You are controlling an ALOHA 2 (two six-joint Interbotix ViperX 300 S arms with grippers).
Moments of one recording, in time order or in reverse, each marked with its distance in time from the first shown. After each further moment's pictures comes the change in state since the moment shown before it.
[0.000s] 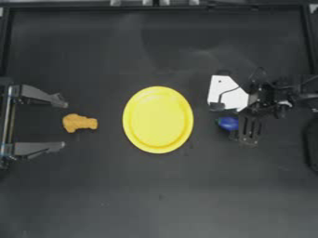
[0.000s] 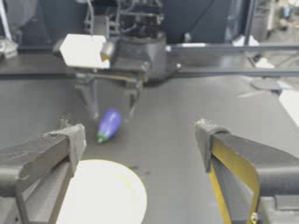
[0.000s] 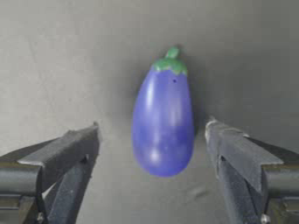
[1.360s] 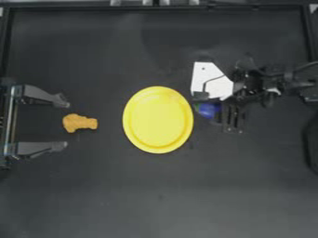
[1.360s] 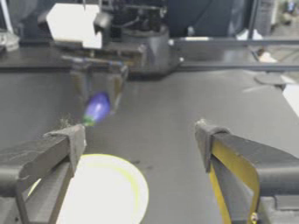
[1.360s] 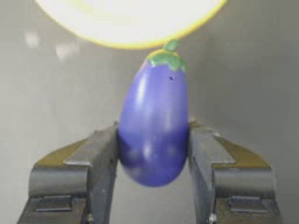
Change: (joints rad) left arm 0.002 0.018 0.000 0.000 0.000 -0.002; right arm 0.006 0.014 -0.215 -0.003 0.064 -0.074
